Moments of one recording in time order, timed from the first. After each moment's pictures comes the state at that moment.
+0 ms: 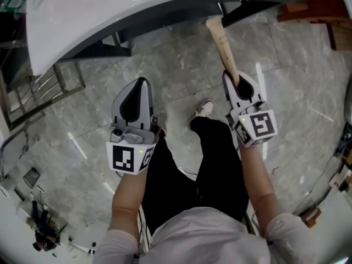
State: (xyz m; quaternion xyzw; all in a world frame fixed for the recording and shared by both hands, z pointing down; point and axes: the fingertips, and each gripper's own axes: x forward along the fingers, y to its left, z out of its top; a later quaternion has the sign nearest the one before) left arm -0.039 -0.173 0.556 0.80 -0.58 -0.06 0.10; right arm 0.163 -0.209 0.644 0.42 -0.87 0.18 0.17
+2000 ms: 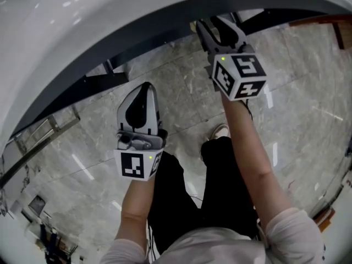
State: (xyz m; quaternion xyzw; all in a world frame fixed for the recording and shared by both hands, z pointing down) left arm -0.061 -0.253 0.739 0.81 -0.57 -0.06 0.08; right arm 0.065 -0.416 0.790 0.48 -0.86 0.14 0.12
